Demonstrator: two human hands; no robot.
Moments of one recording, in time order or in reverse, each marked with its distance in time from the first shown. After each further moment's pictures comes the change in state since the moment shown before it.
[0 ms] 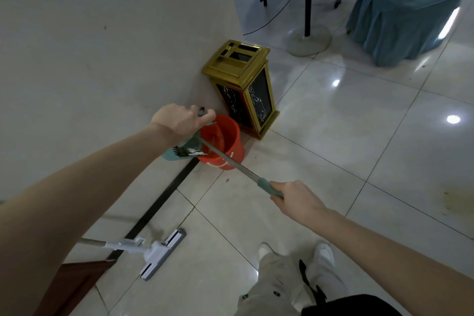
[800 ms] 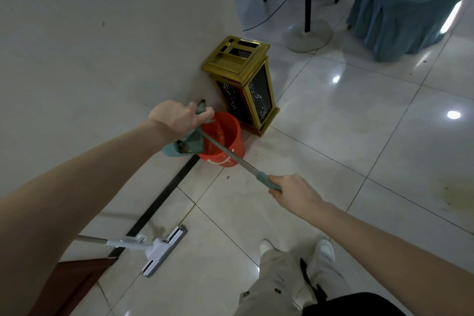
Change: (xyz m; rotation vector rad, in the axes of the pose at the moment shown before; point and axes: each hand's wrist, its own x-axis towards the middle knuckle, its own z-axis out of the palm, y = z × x) left_hand -0.005 0.000 -0.010 0.039 -0.033 0.035; right_hand 0.010 -0.001 0.003 0.017 0.040 -0.002
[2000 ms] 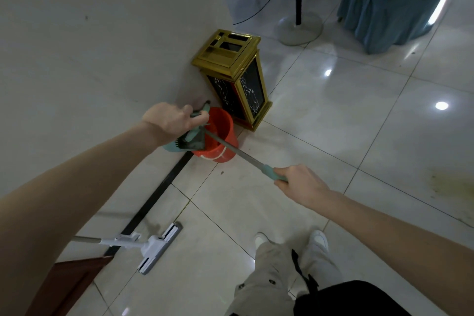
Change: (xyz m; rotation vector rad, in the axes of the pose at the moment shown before) left_hand -0.002 0.013 0.009 0.040 0.039 0.086; right_hand -0.012 0.018 -0.022 -0.039 -0.031 0.069
